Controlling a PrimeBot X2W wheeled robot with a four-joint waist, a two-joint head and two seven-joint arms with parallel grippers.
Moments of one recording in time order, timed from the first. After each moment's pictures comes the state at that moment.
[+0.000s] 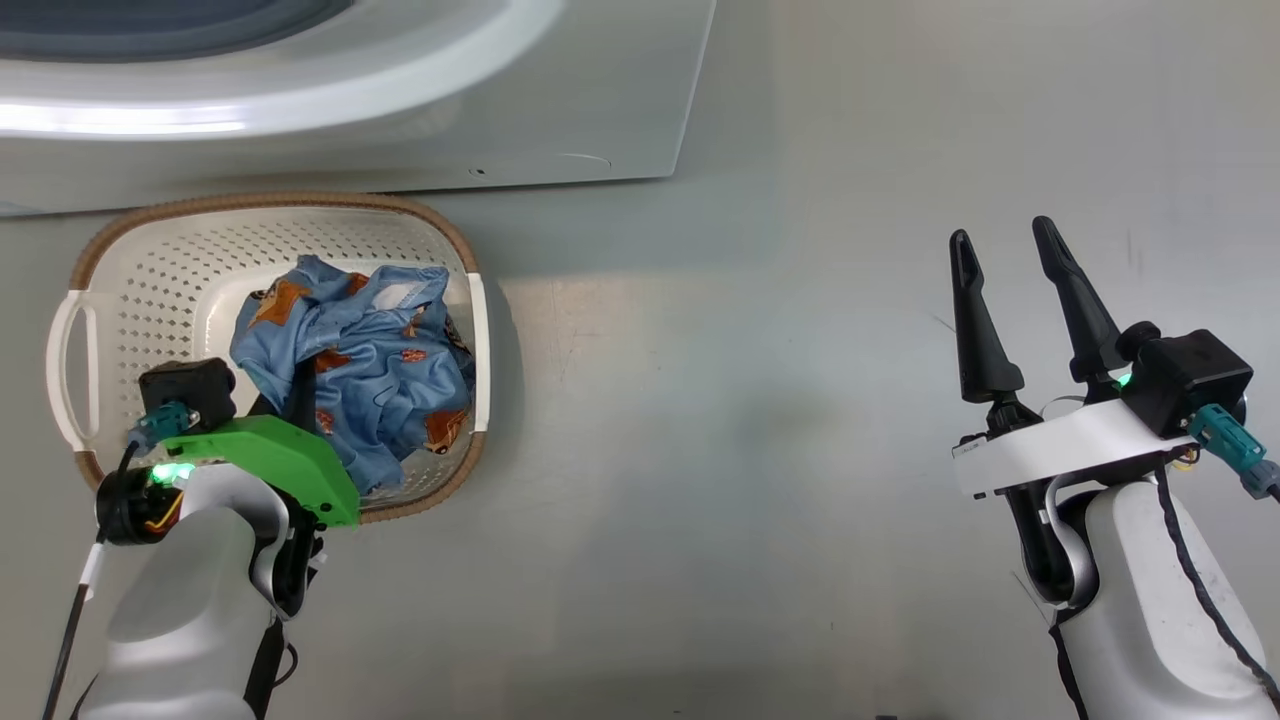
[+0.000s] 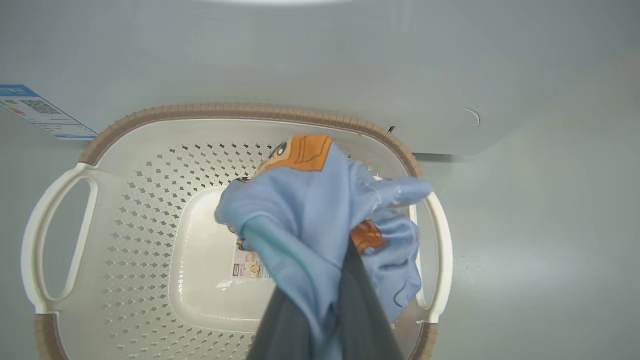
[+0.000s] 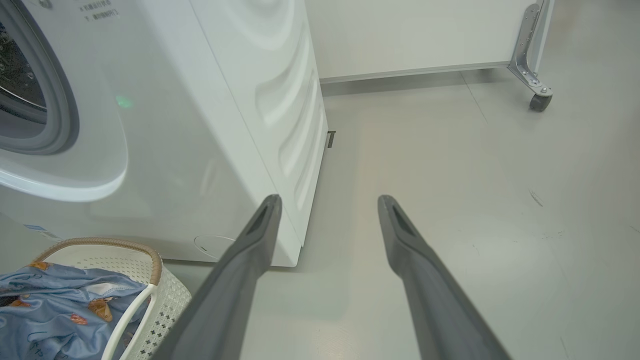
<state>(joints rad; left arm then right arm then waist) -0.58 0.14 -0.33 0.92 -0.58 -0.13 -0.25 -0.29 -0.08 0.17 0.17 0.25 0.12 -0.26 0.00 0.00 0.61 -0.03</state>
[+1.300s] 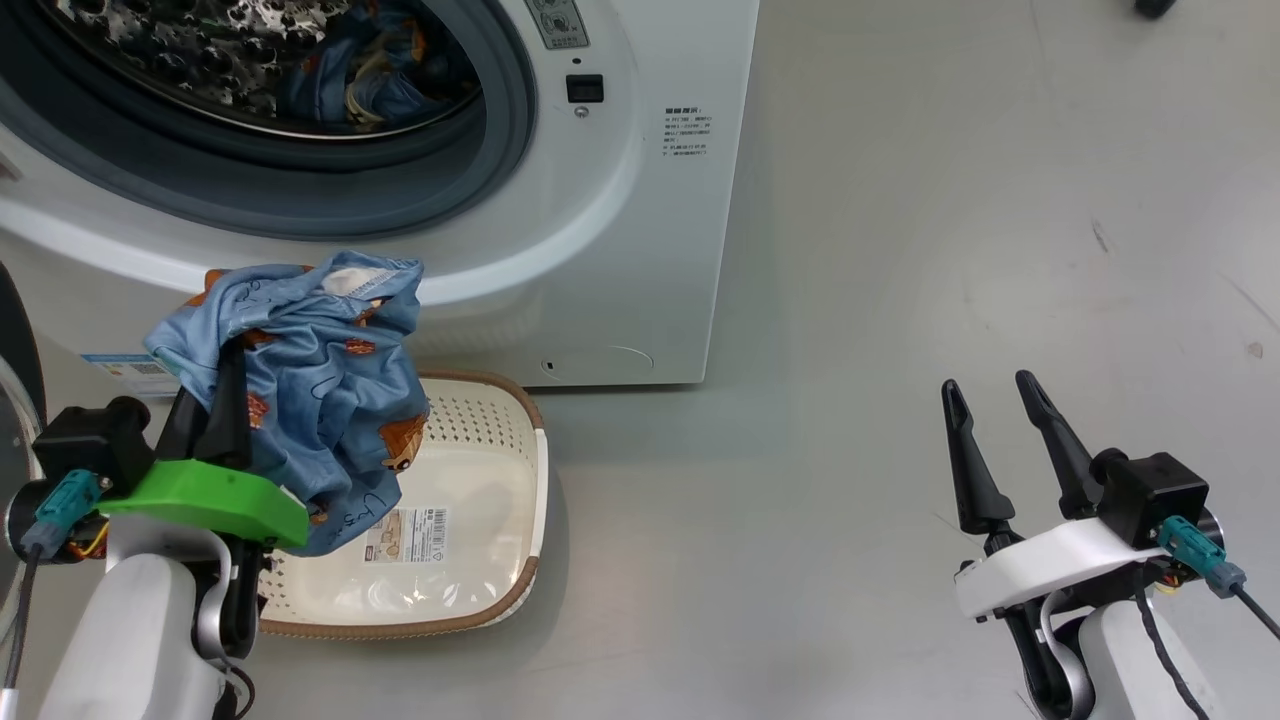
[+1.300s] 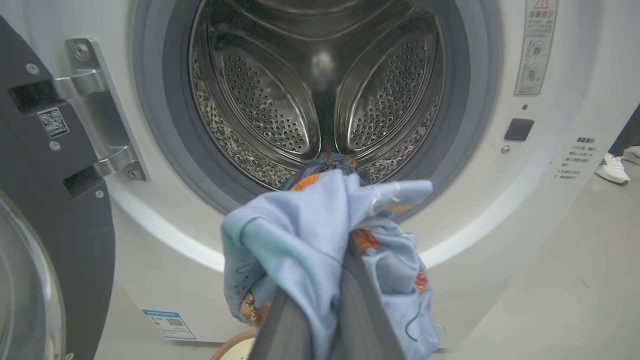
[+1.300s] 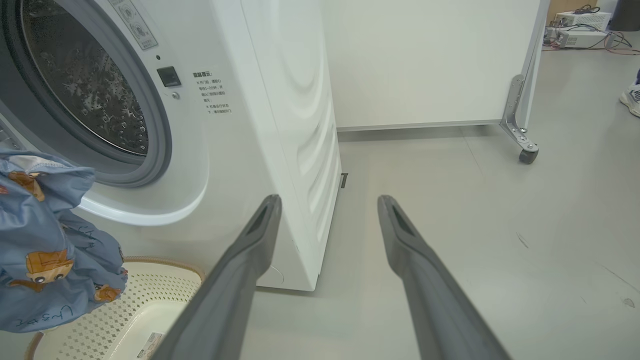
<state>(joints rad) -0.31 0.17 -0.10 0.38 -0.44 -0.13 -0.25 -0.12 -0.09 0.17 0.23 0.27 0.12 -0.26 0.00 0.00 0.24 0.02</state>
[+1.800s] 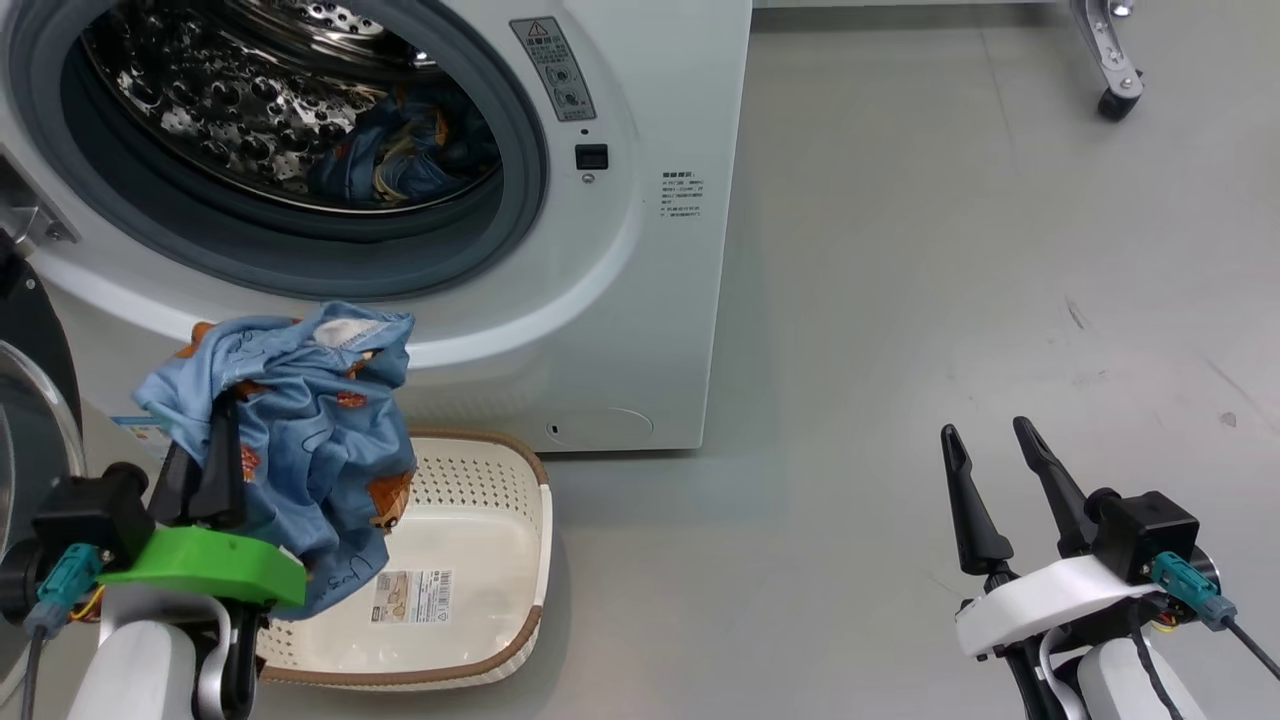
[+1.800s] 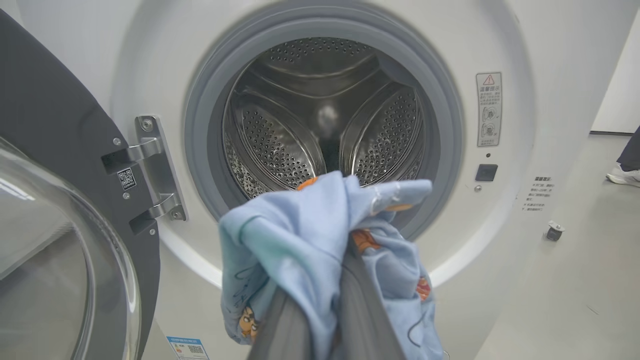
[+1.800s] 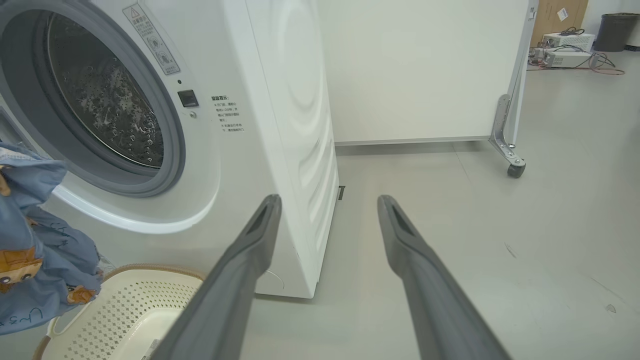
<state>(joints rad) -0.17 0.15 -0.04 0.23 -0.36 -0.13 -0.25 -0.06 -0.09 0.17 0.25 0.27 0.12 -0.26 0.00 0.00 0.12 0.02</state>
